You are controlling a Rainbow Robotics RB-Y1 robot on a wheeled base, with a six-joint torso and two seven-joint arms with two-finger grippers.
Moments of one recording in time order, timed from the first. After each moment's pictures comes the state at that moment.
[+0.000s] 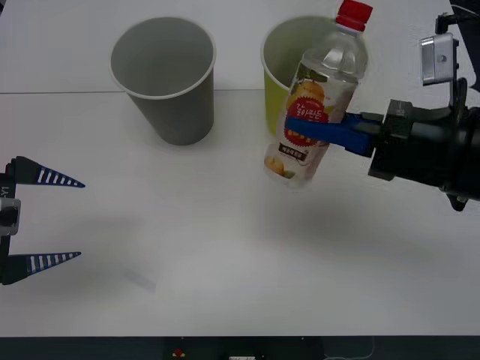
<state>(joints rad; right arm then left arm) -0.10 -0.87 0.01 -2.28 1.37 -0.75 -1.31 0.26 1.13 0.26 -2.01 -1.31 -1.13 -0.09</state>
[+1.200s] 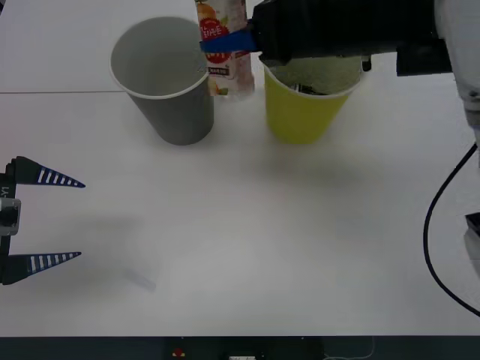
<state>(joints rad) -0.88 -0.45 0.13 -1.81 1.95 -1.26 -1.41 0.26 1.13 0.26 -2.01 -1.31 -1.13 -0.09</state>
